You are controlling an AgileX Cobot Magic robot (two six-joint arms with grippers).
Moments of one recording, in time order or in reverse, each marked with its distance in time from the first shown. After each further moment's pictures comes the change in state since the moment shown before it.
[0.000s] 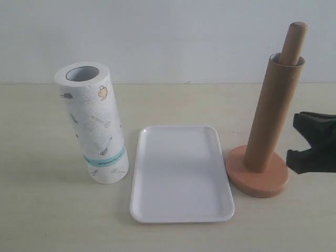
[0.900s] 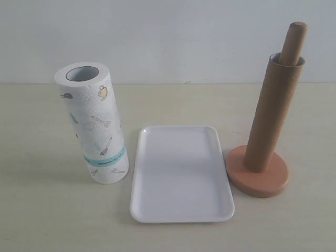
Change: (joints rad) left arm 0.000 0.000 0.000 0.000 0.000 0.000; right arm -0.257 -0.660 0.028 0.217 0.145 -0.155
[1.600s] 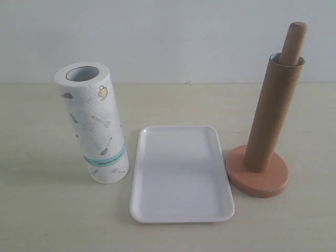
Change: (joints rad) left arm 0.000 0.000 0.000 0.000 0.000 0.000; right arm 0.000 -0.320 0.250 0.000 0.511 0.013
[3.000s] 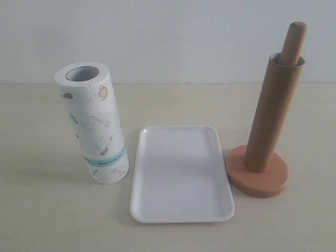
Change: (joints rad) left arm 0.000 0.000 0.000 0.000 0.000 0.000; right arm 0.000 0.000 0.000 0.000 0.062 0.000
